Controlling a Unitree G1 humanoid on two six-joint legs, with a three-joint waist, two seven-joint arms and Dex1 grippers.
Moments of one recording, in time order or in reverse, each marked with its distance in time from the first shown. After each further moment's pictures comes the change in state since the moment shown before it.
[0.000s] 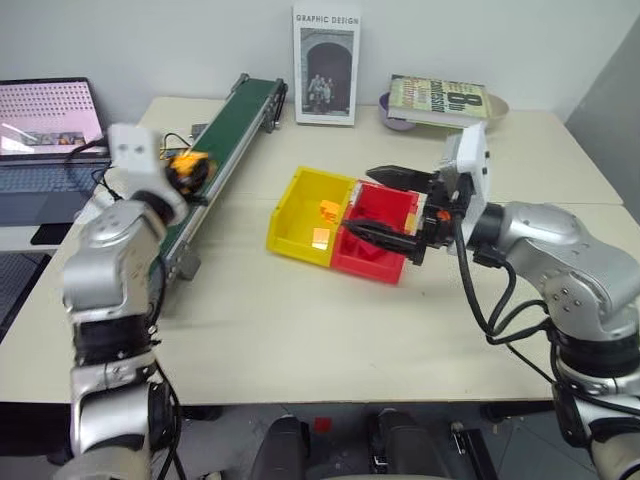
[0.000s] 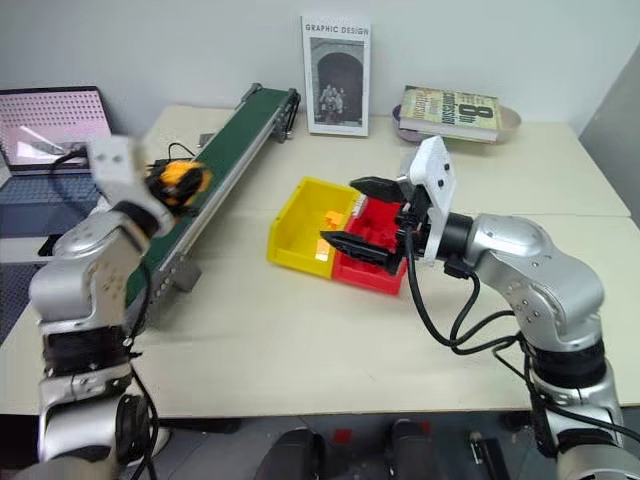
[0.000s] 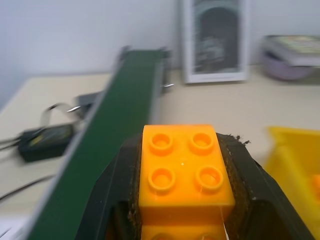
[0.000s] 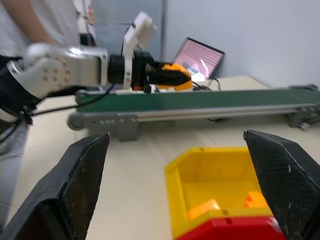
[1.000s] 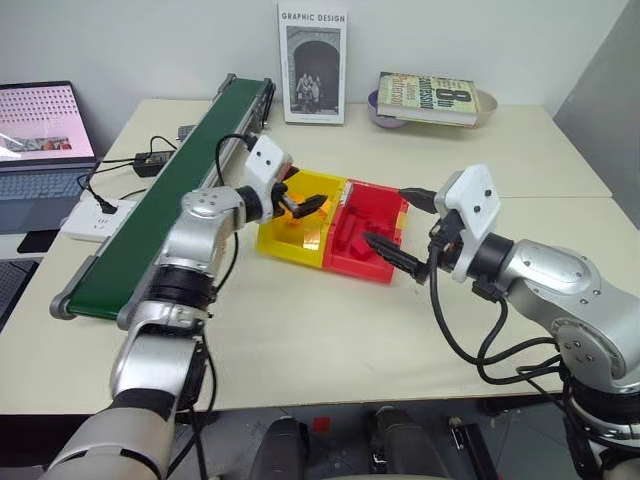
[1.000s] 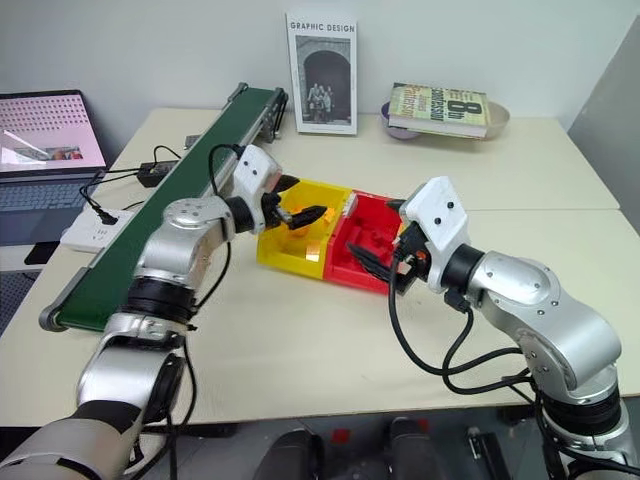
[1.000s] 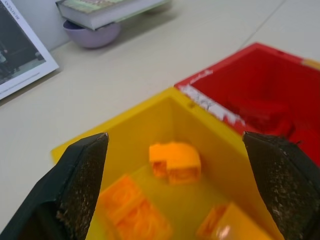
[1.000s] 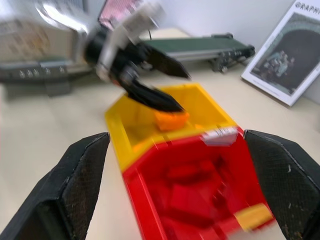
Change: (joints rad) left arm -0.100 0.095 -0.274 0.291 0.143 -0.261 -0.501; right arm 0.115 -0.095 -0.014 -0.151 -0.092 0.112 -0.137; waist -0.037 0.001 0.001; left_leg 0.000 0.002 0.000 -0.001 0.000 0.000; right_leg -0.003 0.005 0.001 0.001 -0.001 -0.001
